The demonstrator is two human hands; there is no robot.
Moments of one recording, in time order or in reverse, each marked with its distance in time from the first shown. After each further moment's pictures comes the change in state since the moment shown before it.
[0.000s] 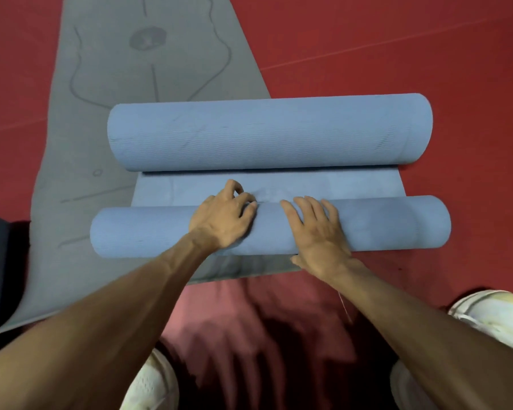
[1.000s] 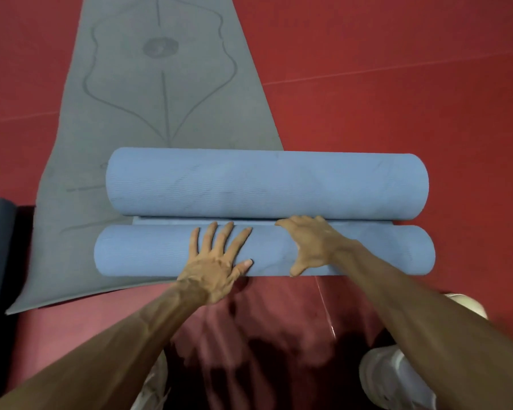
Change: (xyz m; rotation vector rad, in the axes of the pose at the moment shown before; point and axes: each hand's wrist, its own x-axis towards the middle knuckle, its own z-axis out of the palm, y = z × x) left_hand -0.093 0.012 0.037 0.275 -0.123 -0.044; right_hand 0.008 0.028 -0.031 0.170 -0.521 -0.125
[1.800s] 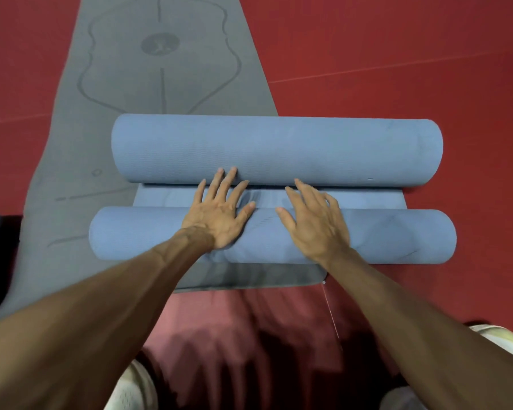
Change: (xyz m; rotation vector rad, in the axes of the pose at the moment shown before) left_hand 0.111 -0.028 -0.040 -0.127 0.105 -0.045; right_hand 0.050 0.000 0.000 0.054 0.702 0.189
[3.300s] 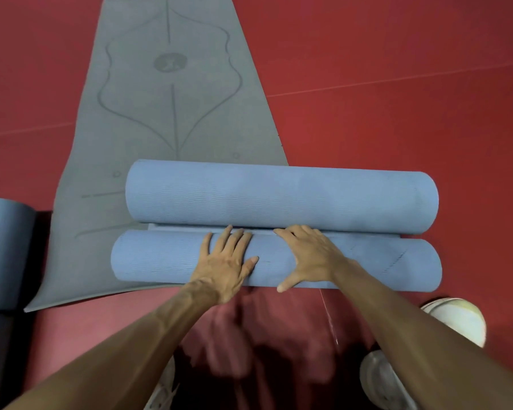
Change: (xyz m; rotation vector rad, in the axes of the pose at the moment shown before) left_hand -0.118 0.028 0.022 0.062 -0.058 0.077; right_hand -0.061 -0.006 -0.043 0.061 -0.652 -0.151
